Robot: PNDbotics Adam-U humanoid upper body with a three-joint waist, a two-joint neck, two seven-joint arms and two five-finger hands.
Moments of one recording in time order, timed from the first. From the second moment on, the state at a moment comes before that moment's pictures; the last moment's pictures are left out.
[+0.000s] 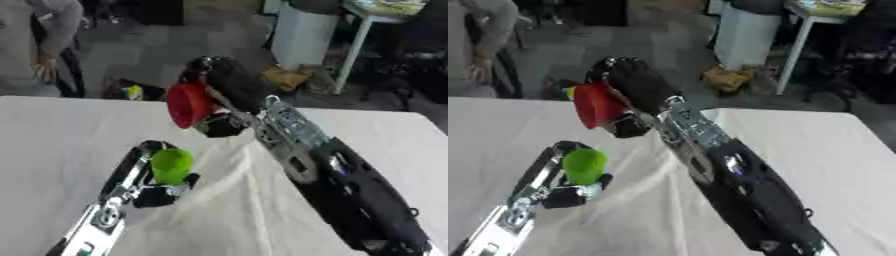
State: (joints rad) left arm -0.61 0.17 -0.27 -1.28 -0.45 -0.16 -0.01; right arm -1.00 -0.16 0.41 -1.28 1.04 -0.23 -0.02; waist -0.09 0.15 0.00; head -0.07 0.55
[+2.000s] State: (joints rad) left arm -0.61 0.17 -0.27 -1.28 -0.45 -0.17 -0.01; right arm -1.01 -0.17 0.41 -1.26 1.14 -0.27 -0.04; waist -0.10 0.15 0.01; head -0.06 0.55
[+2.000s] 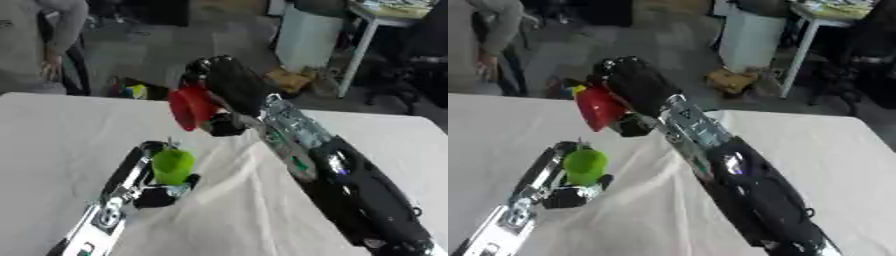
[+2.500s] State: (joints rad) left arm -0.61 0.17 -0.27 -1.29 -0.45 -0.17 -0.01; right arm -1.01 -0.17 0.41 -1.26 1.15 -0.28 -0.04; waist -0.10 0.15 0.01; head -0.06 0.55
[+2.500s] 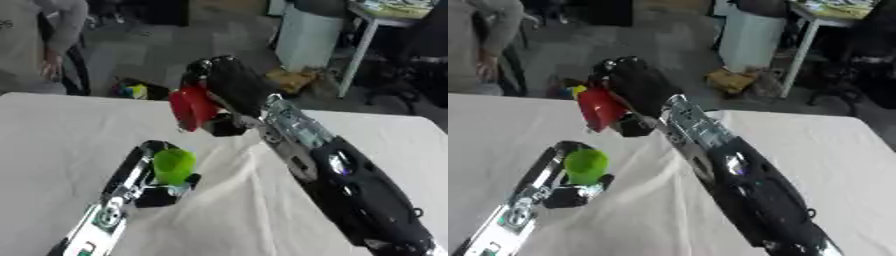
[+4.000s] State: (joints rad) left arm -0.61 0.17 -0.27 -1.29 -0.45 -0.17 -0.01; right arm -1.01 -0.17 0.40 -1.27 1.15 -0.27 -0.05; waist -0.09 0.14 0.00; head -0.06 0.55
